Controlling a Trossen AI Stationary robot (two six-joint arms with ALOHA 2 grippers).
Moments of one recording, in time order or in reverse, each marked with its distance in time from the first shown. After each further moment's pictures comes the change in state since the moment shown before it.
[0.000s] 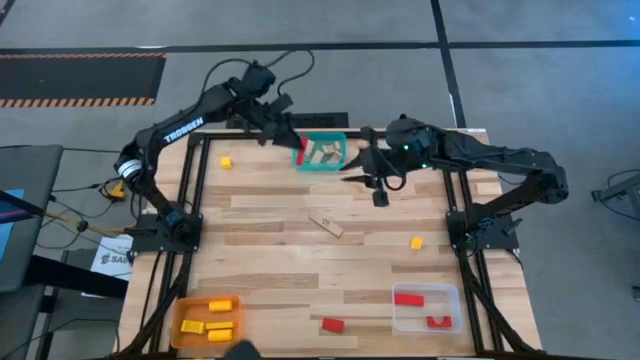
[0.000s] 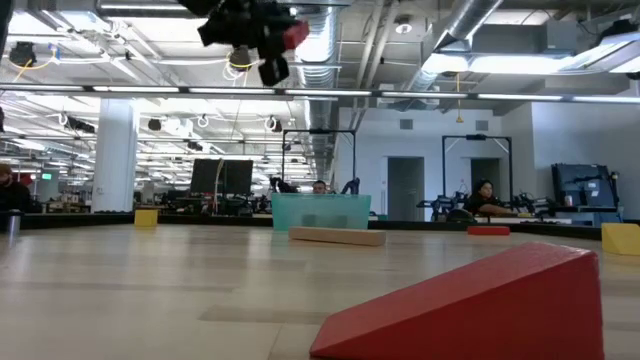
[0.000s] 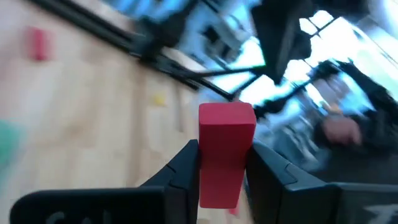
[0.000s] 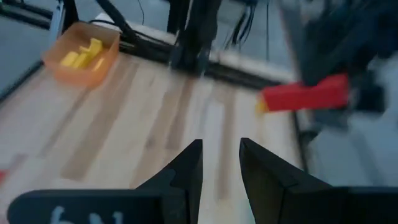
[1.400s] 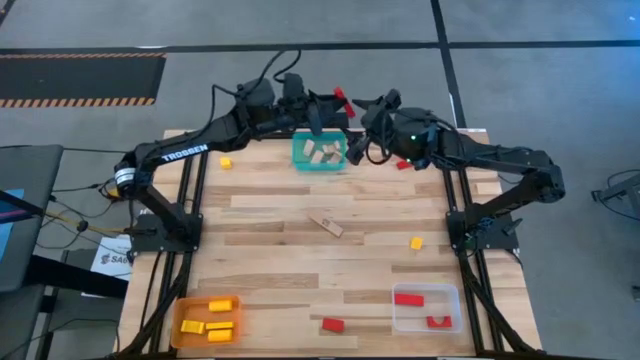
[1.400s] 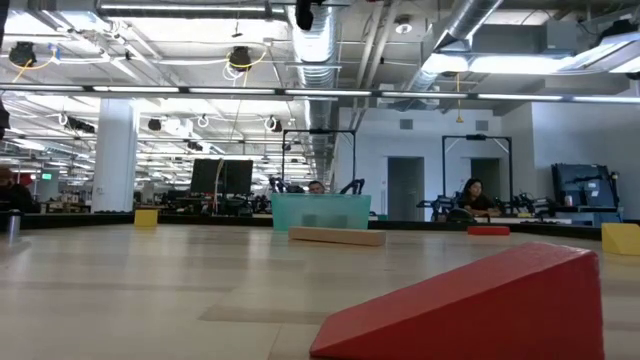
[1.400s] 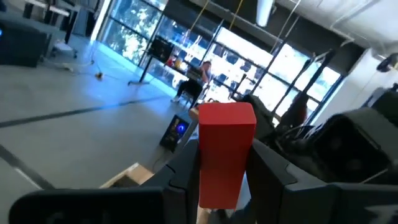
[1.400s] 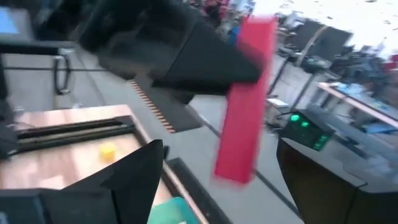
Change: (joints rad) left arm -0.369 -0.043 0.002 0.825 -1.058 -0.481; right arm -0.007 0.033 0.015 0.349 0.670 0.141
